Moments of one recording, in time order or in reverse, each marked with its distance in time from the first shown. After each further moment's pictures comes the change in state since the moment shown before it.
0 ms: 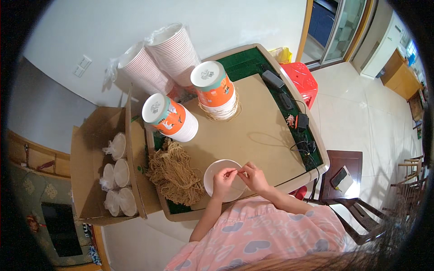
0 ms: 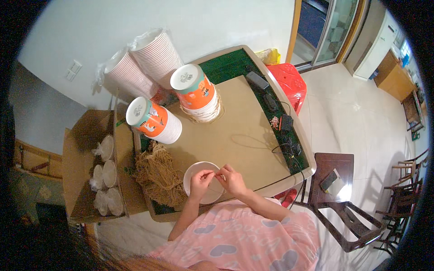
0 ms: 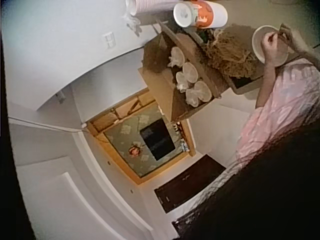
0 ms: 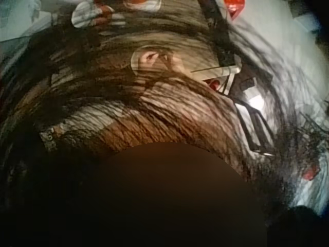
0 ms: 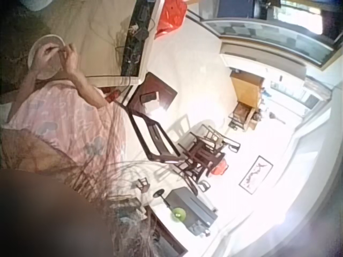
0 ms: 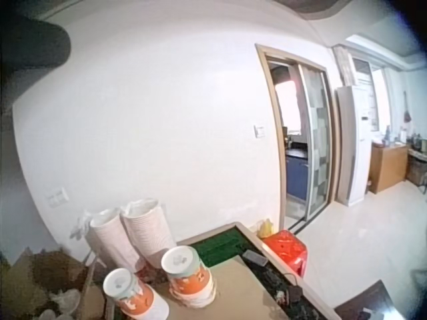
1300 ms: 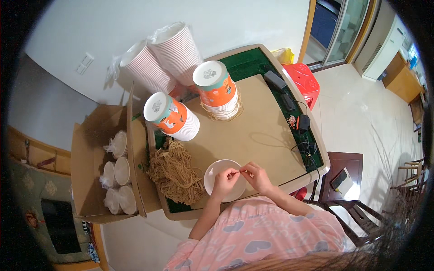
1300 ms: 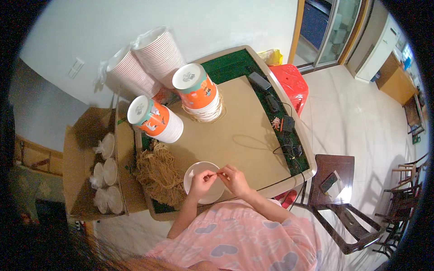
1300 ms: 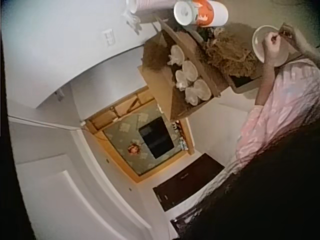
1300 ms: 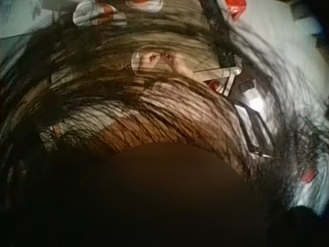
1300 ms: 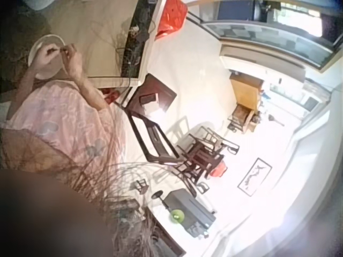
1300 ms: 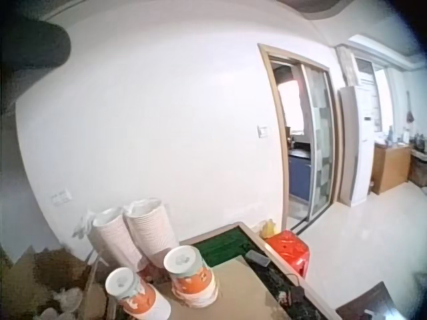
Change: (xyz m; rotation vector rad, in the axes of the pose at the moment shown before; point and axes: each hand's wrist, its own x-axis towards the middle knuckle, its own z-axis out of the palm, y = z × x) left_hand -0.003 0.031 -0.002 0.281 -0.096 0.094; right_hand 0.004 -0.005 -0.013 0.106 -0.027 -0.011
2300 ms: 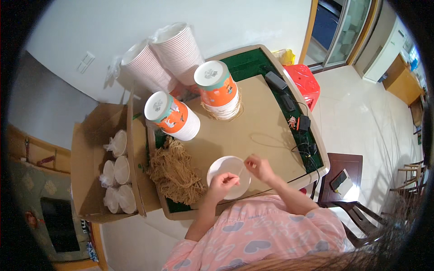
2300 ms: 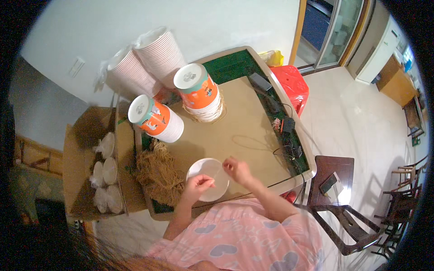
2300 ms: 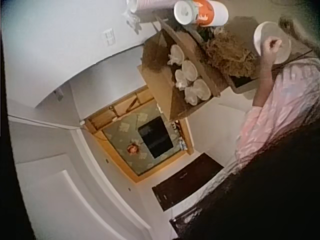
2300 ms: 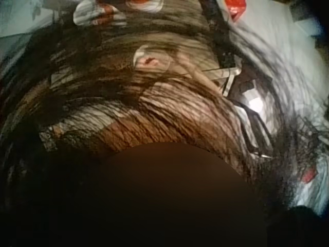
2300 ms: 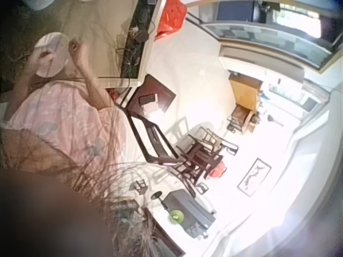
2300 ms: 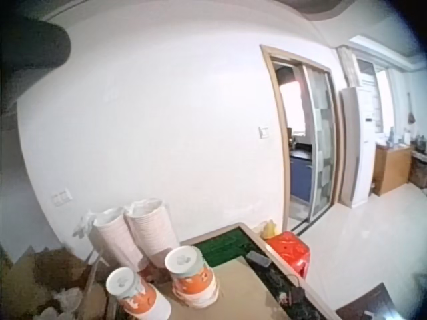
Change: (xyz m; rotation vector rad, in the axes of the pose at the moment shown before) left_hand -0.015 0.027 -0.024 -0.297 -0.161 -0.186; right_hand 0.026 0.040 -0.006 -0.090 -0.075 0.015
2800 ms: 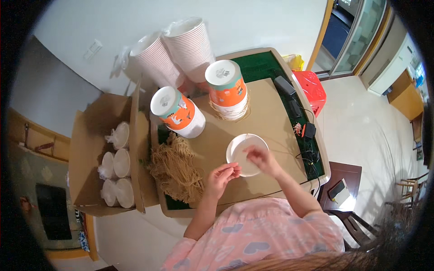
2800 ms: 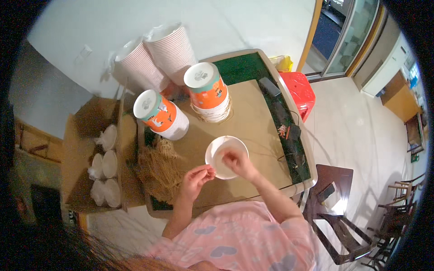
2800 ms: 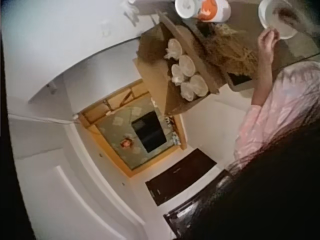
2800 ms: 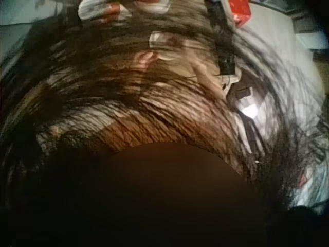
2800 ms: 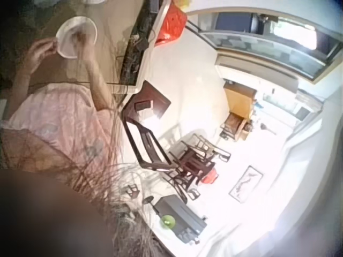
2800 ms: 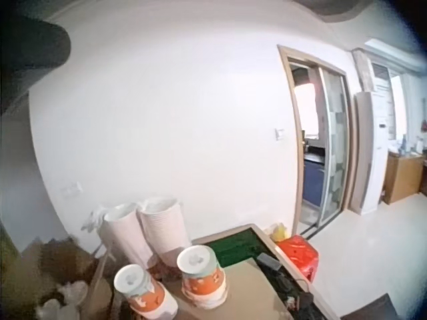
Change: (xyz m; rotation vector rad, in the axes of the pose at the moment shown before) left_hand 0.013 0.011 -0.009 -0.674 0.055 0.077; right_hand 0.041 -0.045 -0.031 0.399 -0.157 0.032
